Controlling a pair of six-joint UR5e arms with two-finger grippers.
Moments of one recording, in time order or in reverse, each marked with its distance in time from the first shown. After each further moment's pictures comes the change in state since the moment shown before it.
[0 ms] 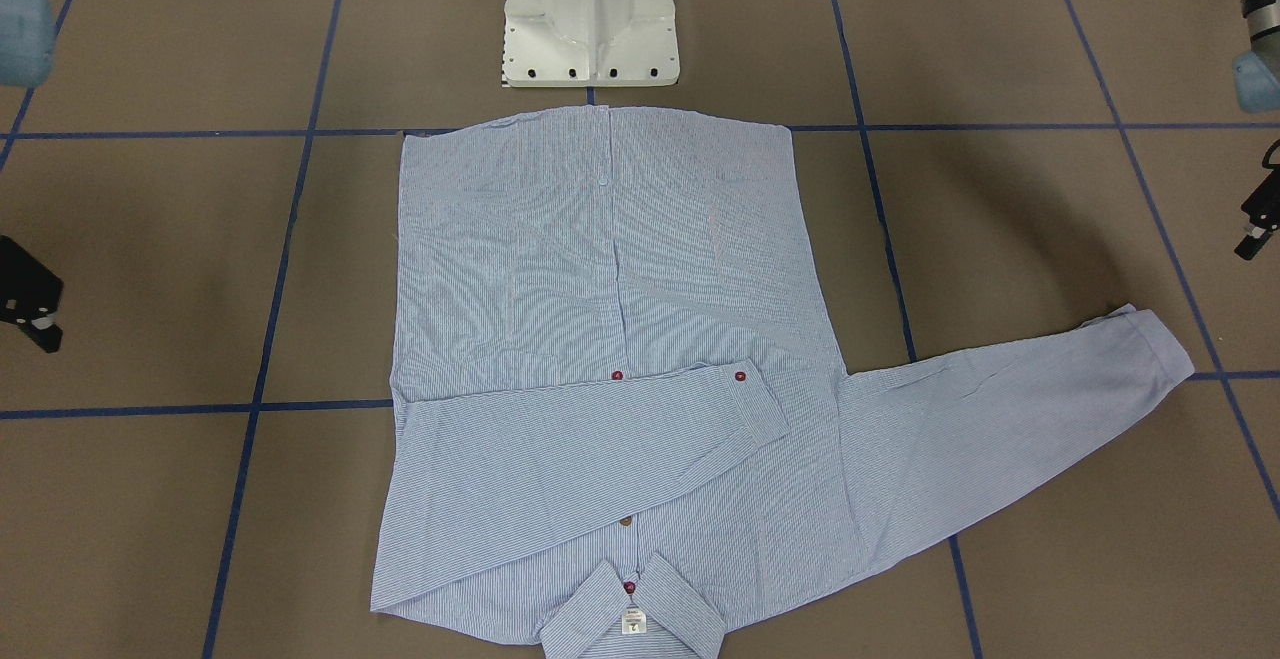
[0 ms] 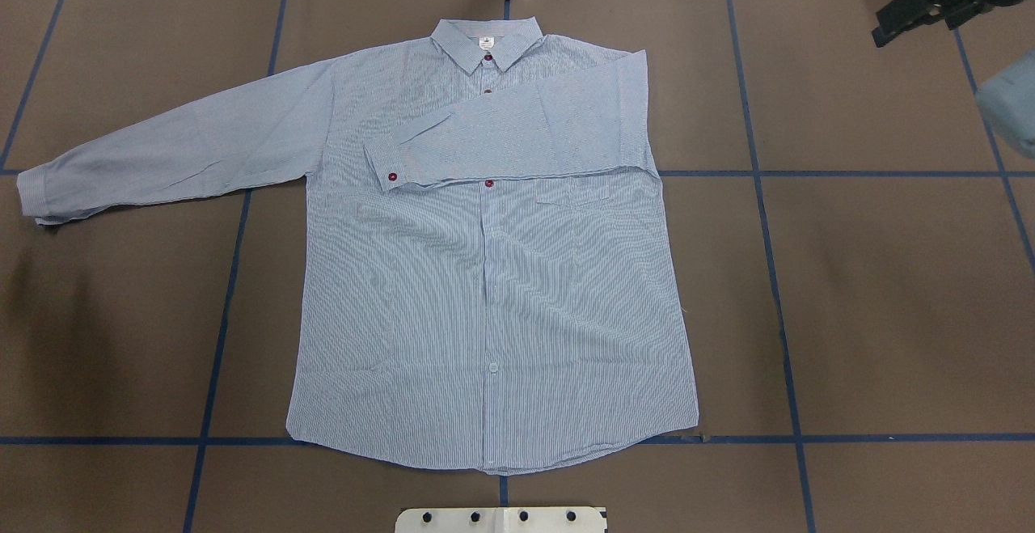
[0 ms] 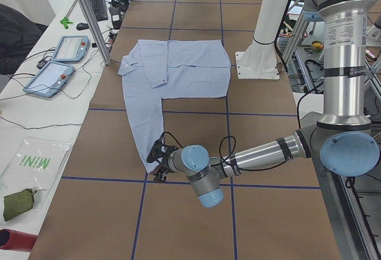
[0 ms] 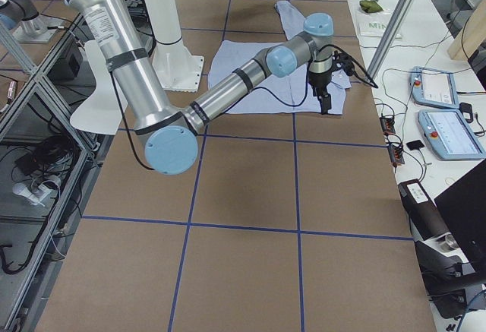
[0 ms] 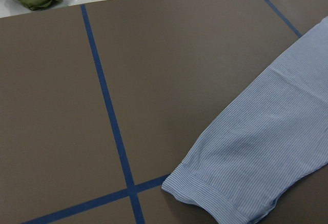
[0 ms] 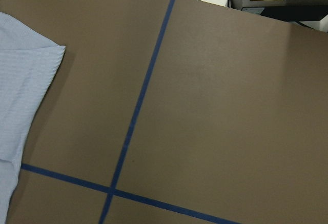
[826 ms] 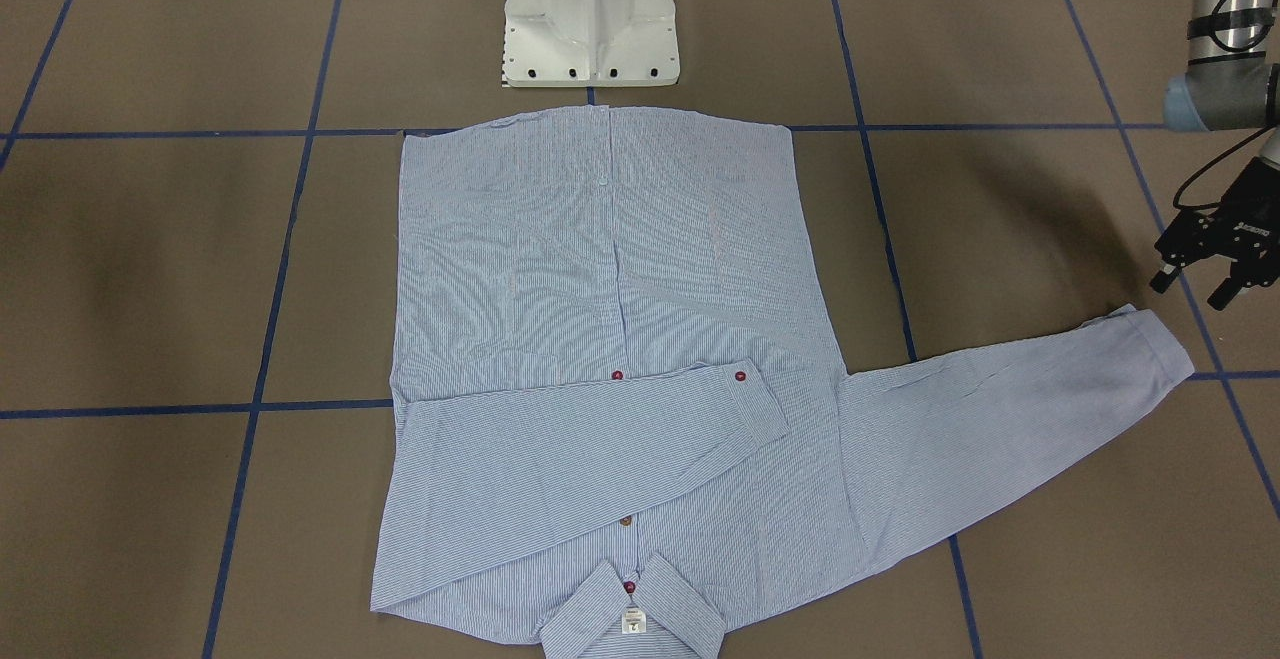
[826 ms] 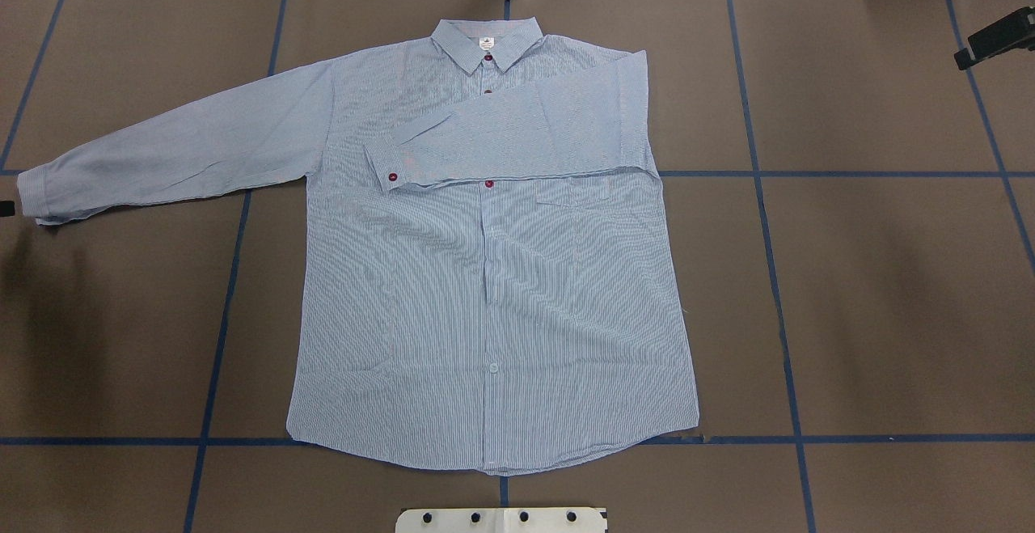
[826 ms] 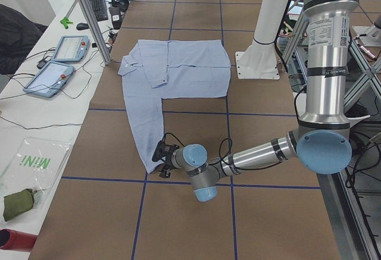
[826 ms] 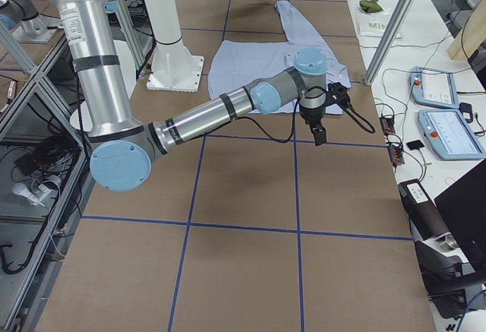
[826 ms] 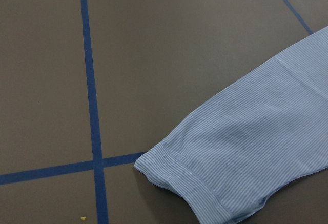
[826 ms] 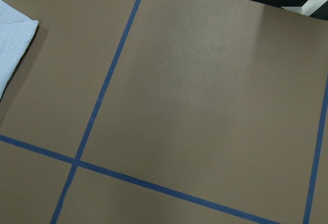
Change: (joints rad) left arm 0.201 -0.055 0.110 -0.094 0.164 -0.121; right arm 0.070 -0.100 0.003 0.058 0.053 -0.088
